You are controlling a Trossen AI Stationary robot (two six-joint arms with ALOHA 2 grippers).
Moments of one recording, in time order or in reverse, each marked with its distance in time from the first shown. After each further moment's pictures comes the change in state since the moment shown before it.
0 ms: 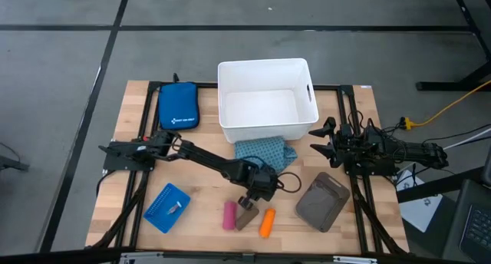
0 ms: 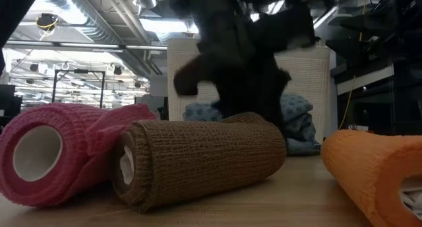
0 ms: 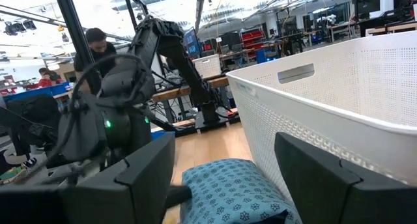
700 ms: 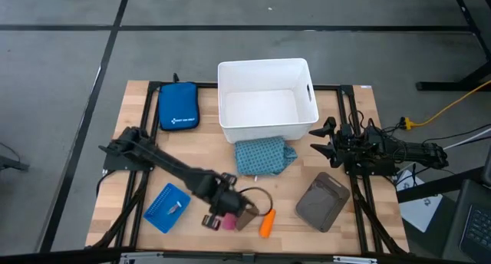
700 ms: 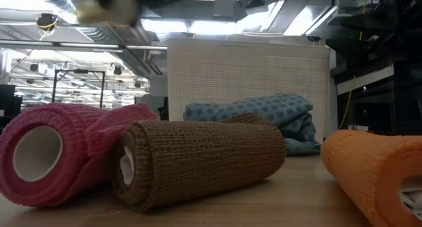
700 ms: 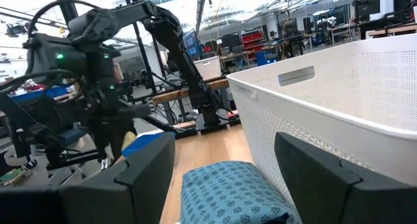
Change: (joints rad) left arm -0.224 -0.305 0.006 -0.545 0.027 -0.541; right arm 0.000 0.000 0.000 0.008 0.000 0.000
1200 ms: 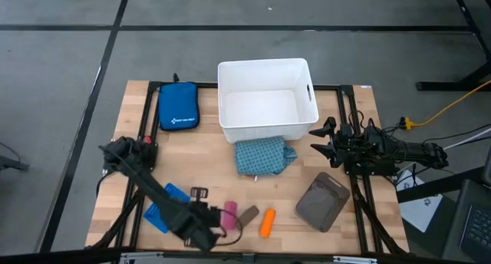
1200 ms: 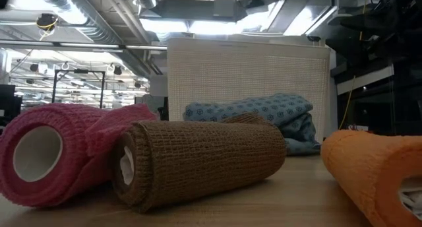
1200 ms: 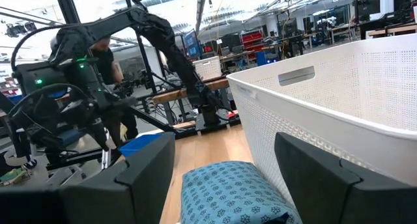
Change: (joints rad) left arm -0.266 0.000 0.000 -0.197 -0.203 -0.505; right arm 0.000 0.000 0.000 0.000 0.000 0.000
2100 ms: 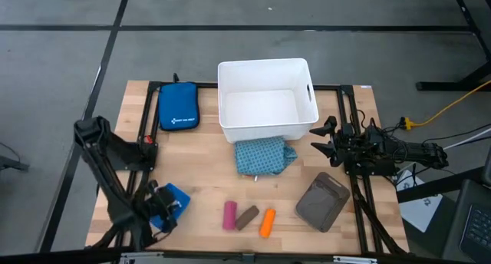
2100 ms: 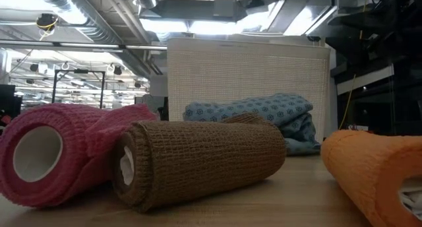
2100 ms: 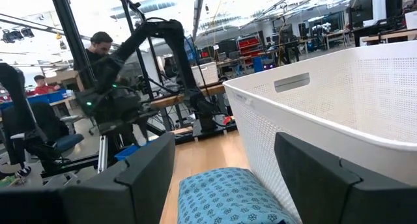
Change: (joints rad) left arm -0.371 -0.379 -0.700 0.253 -0.371 -1.066; right arm 0.000 0.000 0.000 0.020 0.019 -0.001
